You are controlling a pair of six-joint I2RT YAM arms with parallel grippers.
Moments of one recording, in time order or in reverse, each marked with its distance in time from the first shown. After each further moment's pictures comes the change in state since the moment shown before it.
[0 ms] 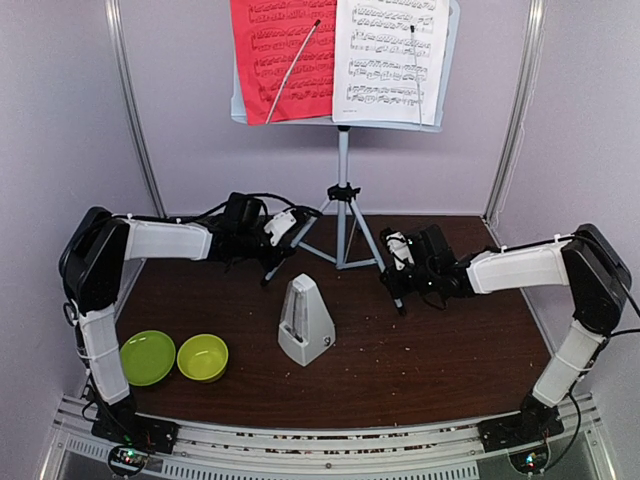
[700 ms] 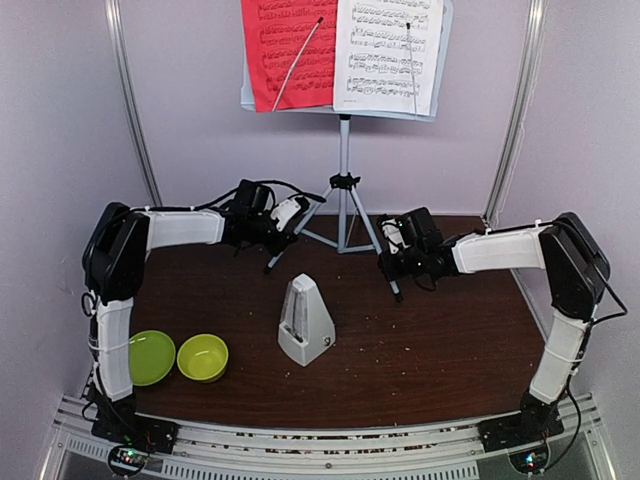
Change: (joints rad) left arm 0.031 0.161 0.255 -0.121 -0.013 -0.014; right arm -0.055 0.143 0.203 -0.087 0.009 0.008
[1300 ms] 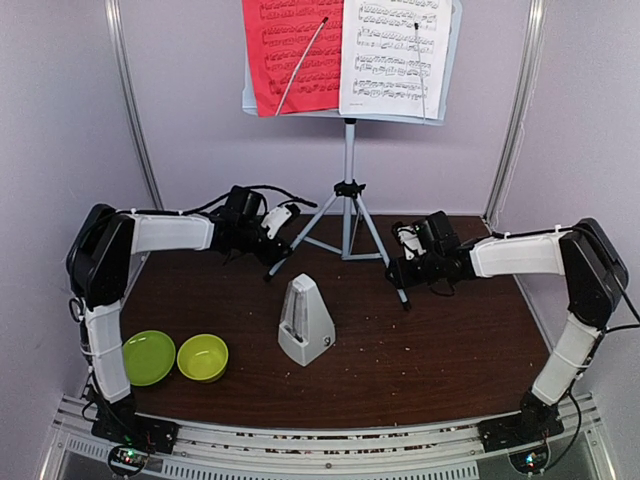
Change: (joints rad) left arm -0.005 -0.112 -0.148 -0.017 0.007 -0.085; right arm -0.039 -0.113 -0.111 -0.053 -0.111 0.037
